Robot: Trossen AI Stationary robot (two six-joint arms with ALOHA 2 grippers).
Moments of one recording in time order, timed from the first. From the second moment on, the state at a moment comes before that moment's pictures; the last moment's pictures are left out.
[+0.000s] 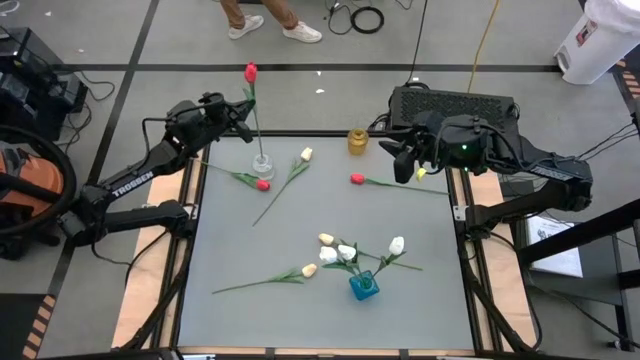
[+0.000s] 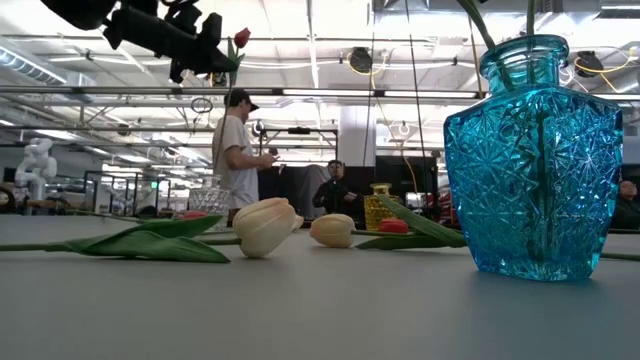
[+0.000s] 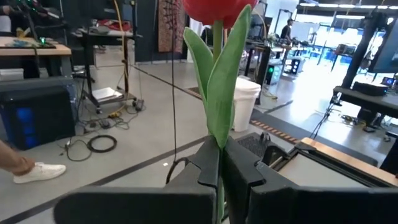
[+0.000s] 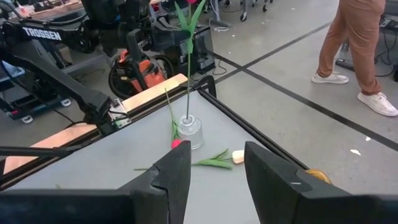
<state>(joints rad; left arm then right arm) 0.82 0.96 0.74 0.20 0.07 -0.10 -0.10 1.12 1.45 -0.71 0.37 0.38</state>
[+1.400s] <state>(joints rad) 0.82 0.97 0.71 0.15 0.07 -0.10 -0.10 1.12 1.45 -0.71 0.37 0.38</state>
